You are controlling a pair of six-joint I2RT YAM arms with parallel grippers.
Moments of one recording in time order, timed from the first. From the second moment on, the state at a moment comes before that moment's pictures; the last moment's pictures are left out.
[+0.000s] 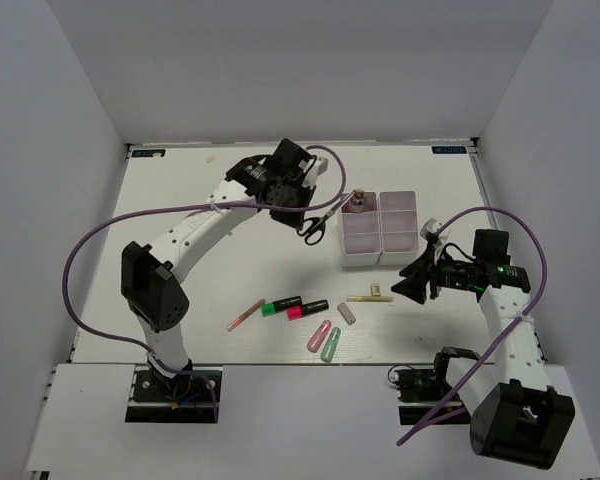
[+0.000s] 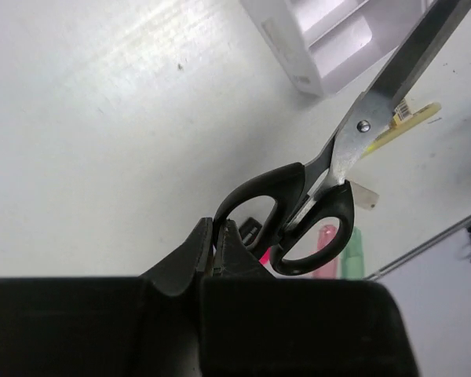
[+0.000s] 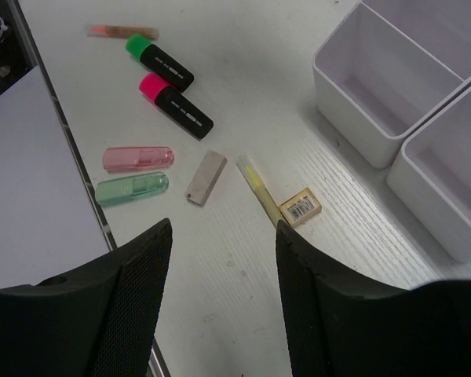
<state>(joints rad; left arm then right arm) -0.69 1.80 1.77 -0.98 0.07 -0.19 -0.15 0.92 0.69 -0.84 -1.12 -0.75</state>
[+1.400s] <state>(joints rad) -1.10 1.77 1.38 0.41 -0.69 1.61 -0.38 0.80 0.69 -0.49 -0.40 -0.13</state>
